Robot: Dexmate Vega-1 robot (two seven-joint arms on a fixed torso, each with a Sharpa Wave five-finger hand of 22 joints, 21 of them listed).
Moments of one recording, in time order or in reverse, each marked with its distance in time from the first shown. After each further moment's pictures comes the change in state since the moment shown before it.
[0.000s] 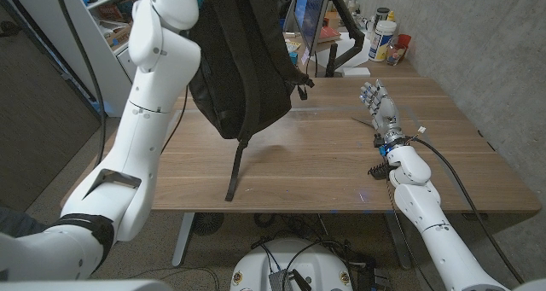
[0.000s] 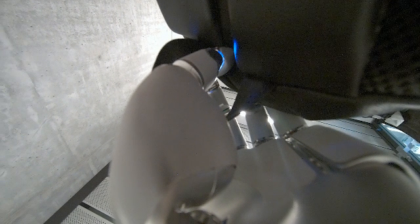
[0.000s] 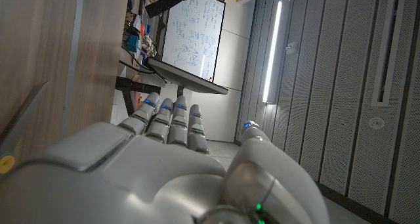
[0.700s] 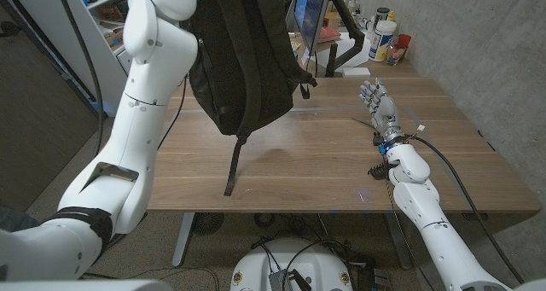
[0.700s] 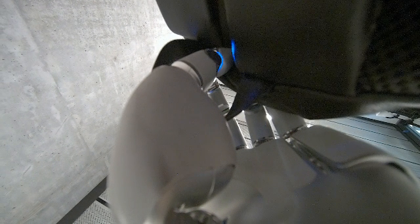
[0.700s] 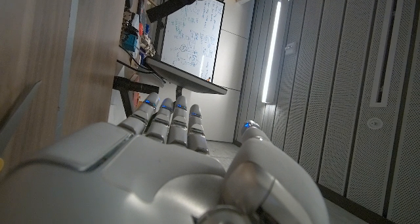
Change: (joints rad) left arm -0.036 0.012 0.006 0.001 -0.021 -0.032 -0.036; left_hand -0.016 -0.001 0.000 0.000 -0.005 0.005 -0.005 0.000 -0.004 0.000 -0.011 -0.009 0.006 0.005 0.001 -0.007 0.005 0.004 -0.004 0.010 0.000; right arm 0.013 -0.001 -0.002 0.011 -0.003 0.002 0.000; right_hand 0.000 0.000 0.000 -0.008 0.000 0.000 0.000 0.000 0.000 0.000 0.000 0.000 0.000 0.004 -0.004 0.000 0.000 0.004 -0.004 -0.007 0.000
